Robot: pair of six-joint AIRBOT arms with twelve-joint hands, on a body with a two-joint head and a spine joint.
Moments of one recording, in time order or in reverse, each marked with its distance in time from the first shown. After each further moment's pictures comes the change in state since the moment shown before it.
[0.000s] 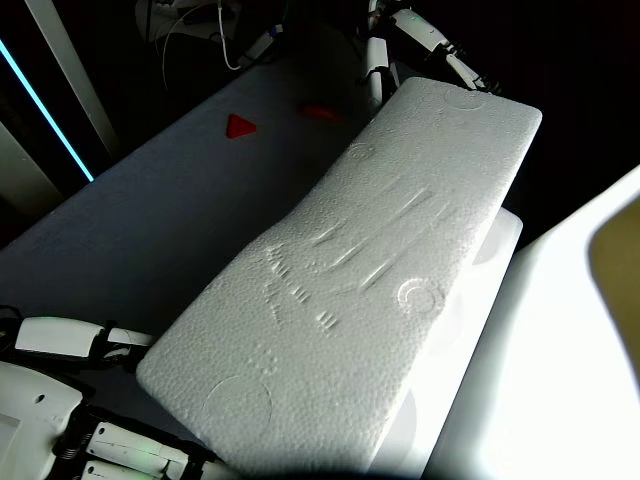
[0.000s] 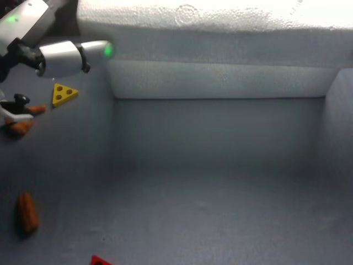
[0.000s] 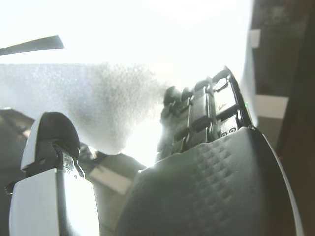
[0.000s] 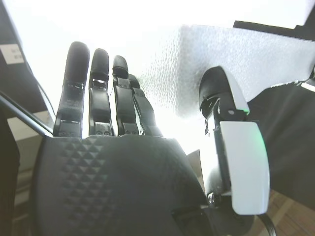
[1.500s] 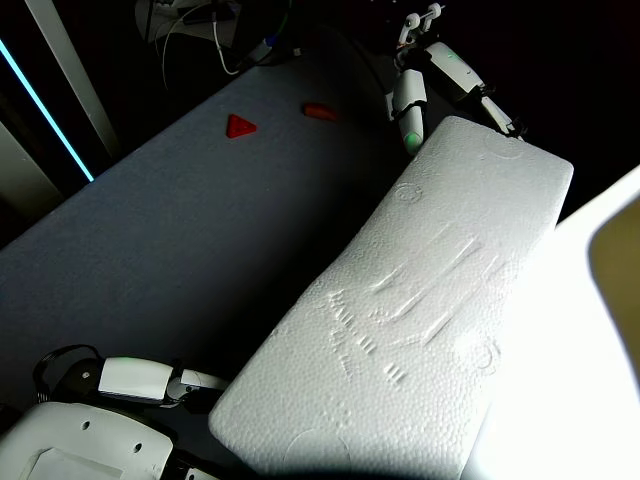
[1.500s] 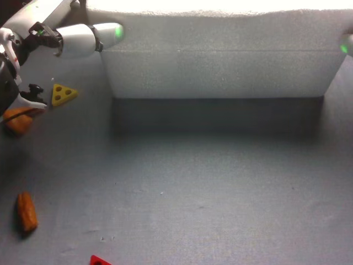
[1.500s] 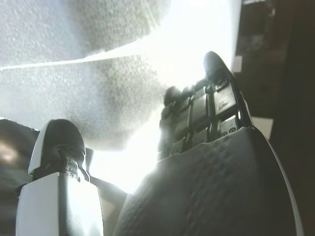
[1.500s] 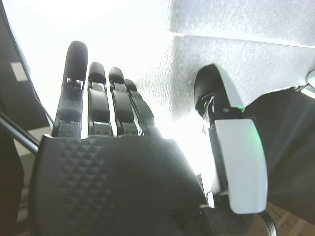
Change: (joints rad) left arm -0.085 -0.121 0.174 -0.021 0.193 -0.027; right arm 0.137 -0.102 0.164 -0.002 -0.204 -0.033
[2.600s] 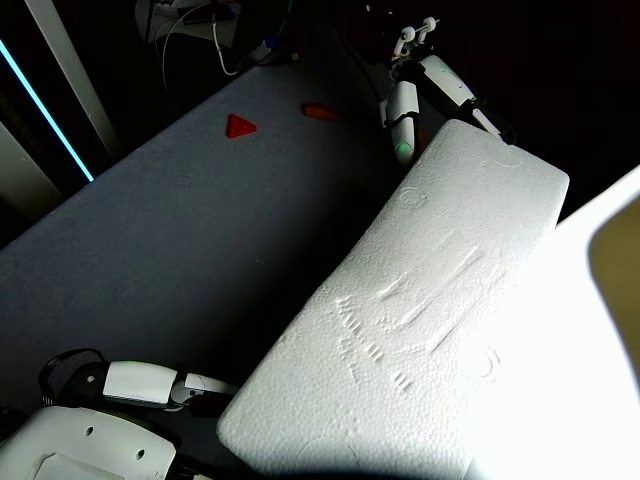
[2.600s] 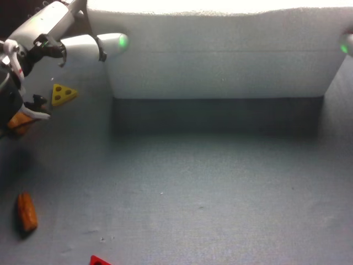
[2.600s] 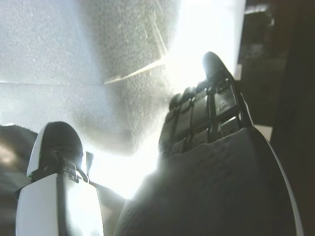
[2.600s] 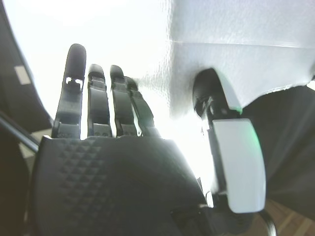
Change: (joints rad) left arm 0.044 -0.015 0.011 -0.013 -0.010 -0.018; right arm -0.032 -0.003 -0.005 0.043 0.028 0.004
